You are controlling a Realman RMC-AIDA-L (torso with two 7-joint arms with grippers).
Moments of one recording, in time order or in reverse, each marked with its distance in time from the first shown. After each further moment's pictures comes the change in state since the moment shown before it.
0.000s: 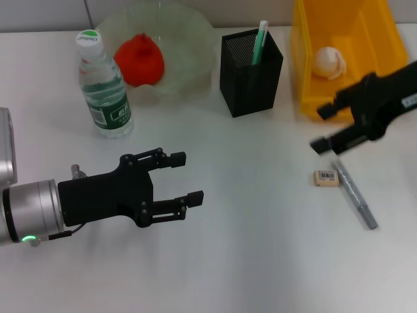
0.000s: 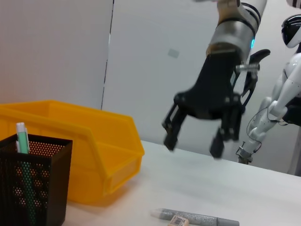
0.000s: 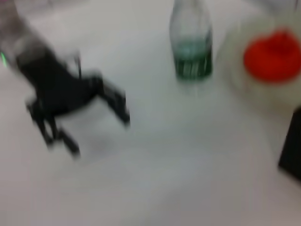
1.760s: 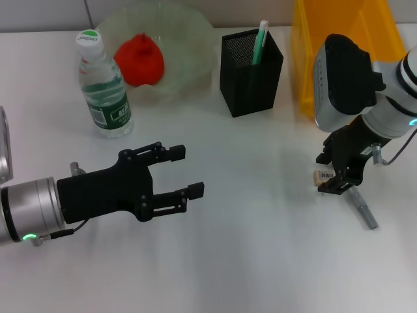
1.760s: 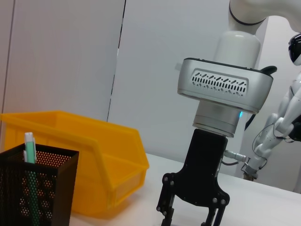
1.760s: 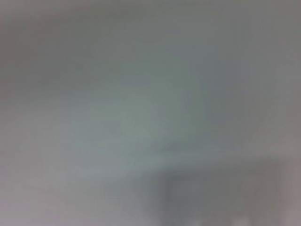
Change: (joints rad) left arm 0.003 -0.002 -0.004 -0.017 -0.041 0.009 -0.010; right arm 0.072 0.085 -0.427 0.163 -0.343 0.312 -0.053
